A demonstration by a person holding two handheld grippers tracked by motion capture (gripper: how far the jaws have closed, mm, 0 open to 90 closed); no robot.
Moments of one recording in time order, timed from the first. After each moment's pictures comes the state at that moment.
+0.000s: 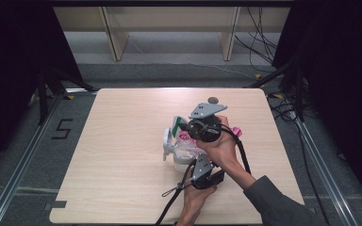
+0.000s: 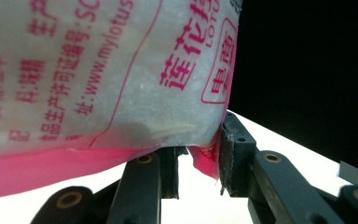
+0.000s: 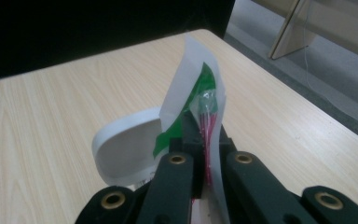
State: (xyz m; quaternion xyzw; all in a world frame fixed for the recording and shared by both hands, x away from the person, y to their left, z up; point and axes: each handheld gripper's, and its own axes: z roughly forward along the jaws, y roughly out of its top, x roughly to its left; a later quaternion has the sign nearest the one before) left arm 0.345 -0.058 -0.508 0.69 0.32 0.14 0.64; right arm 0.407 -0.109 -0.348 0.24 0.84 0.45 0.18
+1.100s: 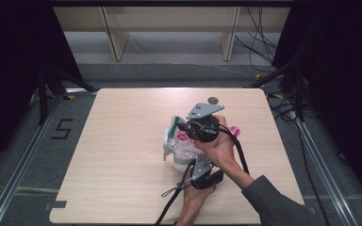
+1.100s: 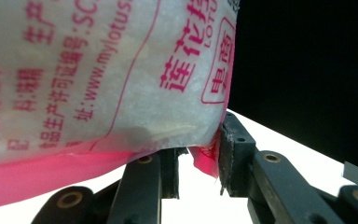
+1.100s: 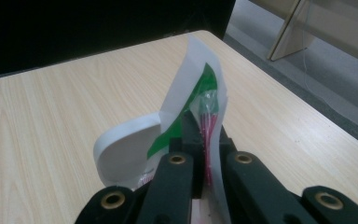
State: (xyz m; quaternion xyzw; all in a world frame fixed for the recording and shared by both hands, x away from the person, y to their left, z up) left arm 0.345 -0.056 -0.507 0.68 0.32 0.15 0.64; right arm 0.407 -0.104 -0.346 0.23 0.84 0.45 0.19
